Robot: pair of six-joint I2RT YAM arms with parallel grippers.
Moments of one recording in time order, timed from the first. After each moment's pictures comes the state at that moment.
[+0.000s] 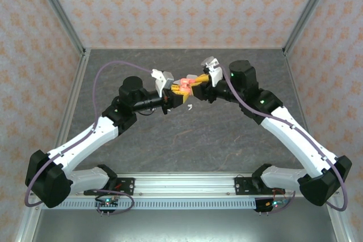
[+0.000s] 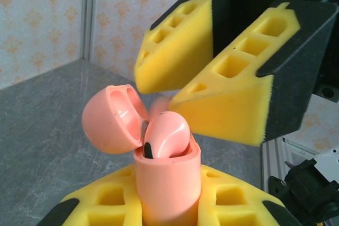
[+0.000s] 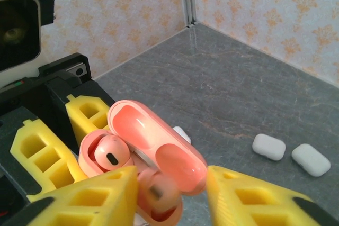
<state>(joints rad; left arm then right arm) -0.55 1.18 0.89 0.17 0.60 -0.19 0.61 1.18 1.24 -0.45 -0.38 0.02</state>
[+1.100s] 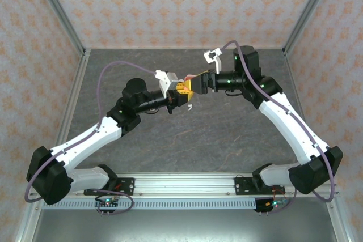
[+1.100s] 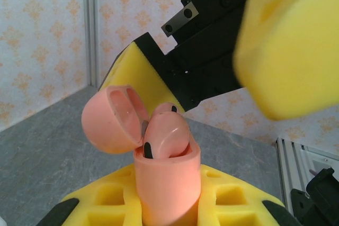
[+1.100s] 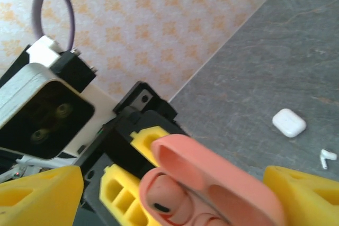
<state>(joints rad) -0.61 1.21 0.89 0.28 0.52 -0.11 0.47 1.31 1.37 -0.49 -0.88 0.38</state>
